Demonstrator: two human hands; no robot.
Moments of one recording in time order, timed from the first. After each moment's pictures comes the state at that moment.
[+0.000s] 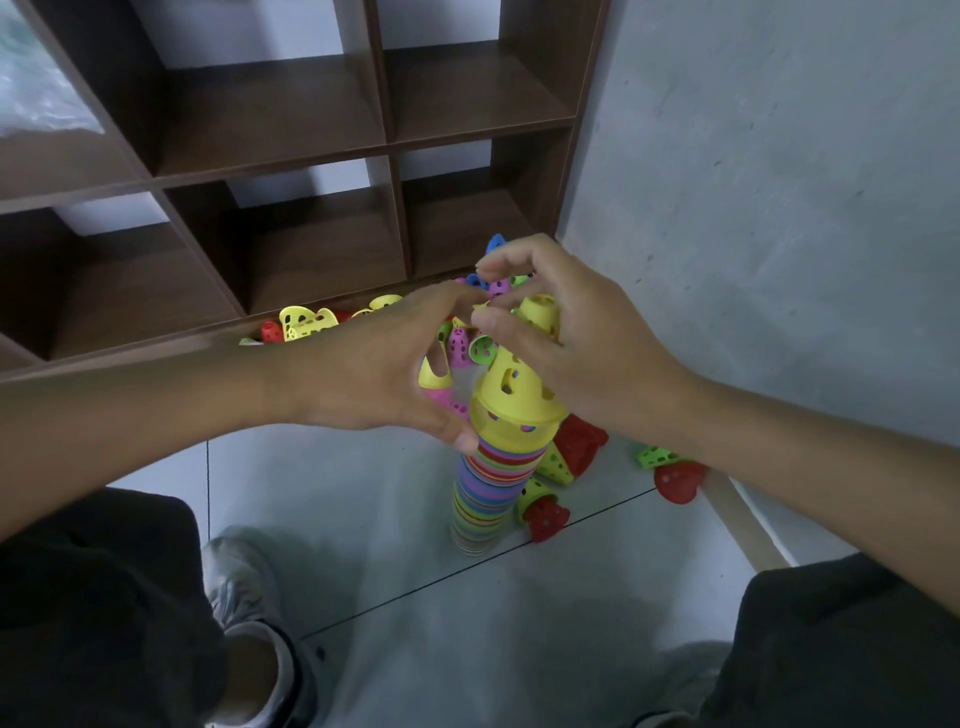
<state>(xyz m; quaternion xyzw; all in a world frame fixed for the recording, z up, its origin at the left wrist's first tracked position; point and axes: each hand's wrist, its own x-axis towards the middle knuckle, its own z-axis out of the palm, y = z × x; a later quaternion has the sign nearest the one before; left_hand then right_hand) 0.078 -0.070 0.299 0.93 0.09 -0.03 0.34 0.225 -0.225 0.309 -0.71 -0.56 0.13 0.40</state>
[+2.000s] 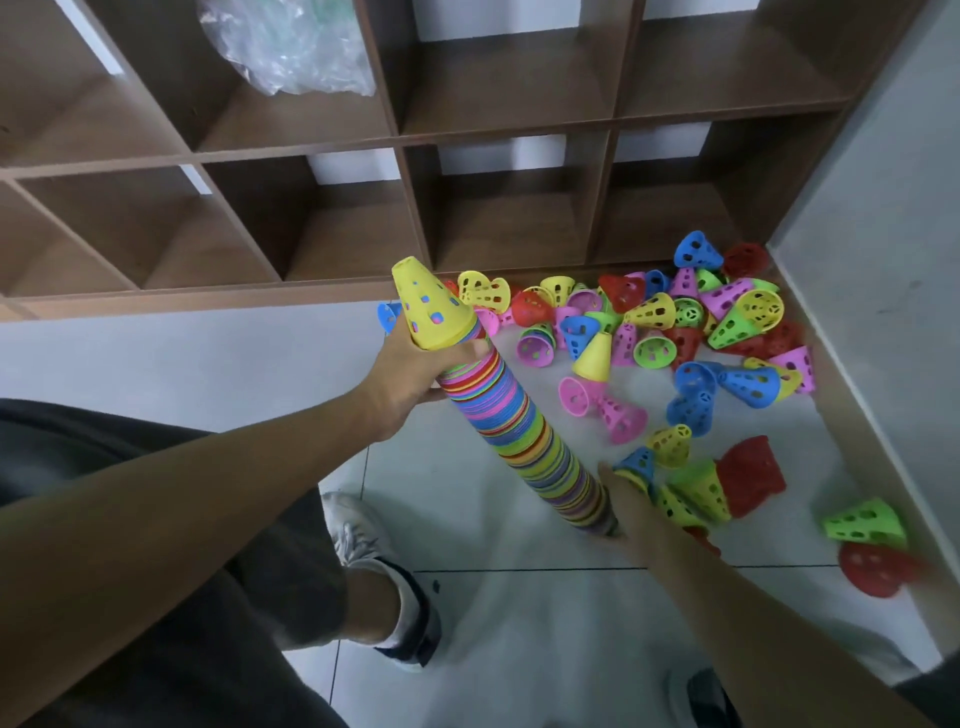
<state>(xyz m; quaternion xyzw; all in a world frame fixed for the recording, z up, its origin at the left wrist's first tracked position) -0.037 -0.012 0.183 0.58 0.46 0.26 0.63 0.176 -0.177 -0.023 -0.74 0.01 0.56 0.36</state>
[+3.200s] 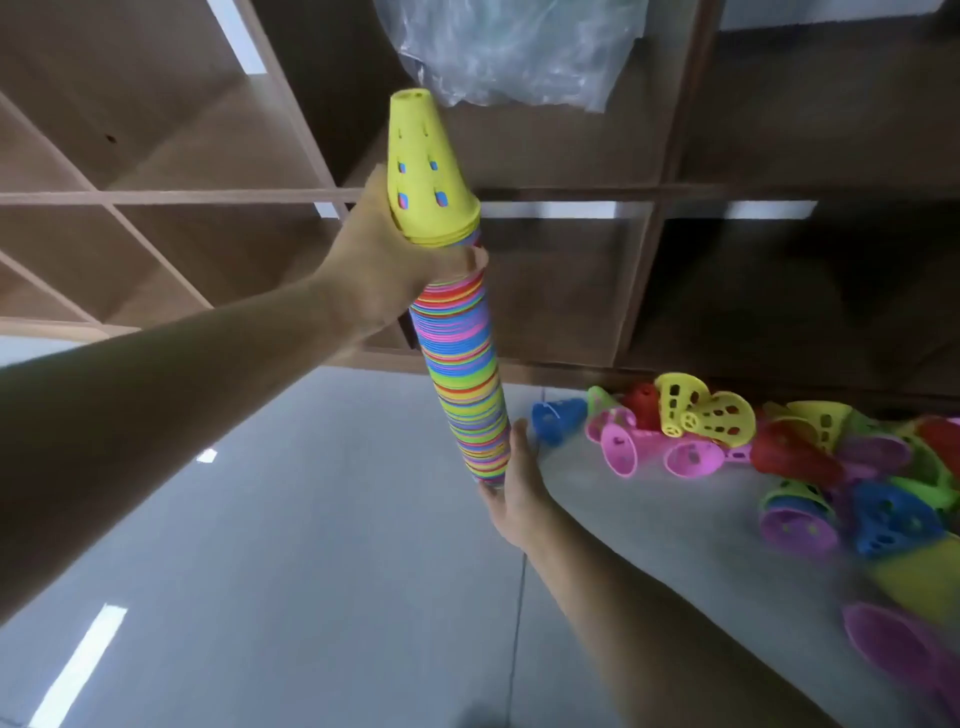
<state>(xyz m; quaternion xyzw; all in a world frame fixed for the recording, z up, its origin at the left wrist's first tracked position) -0.188 0.345 0.204 0.71 0.47 0.35 0.39 -0.088 0.233 -0.020 -0.50 0.02 0.69 0.53</state>
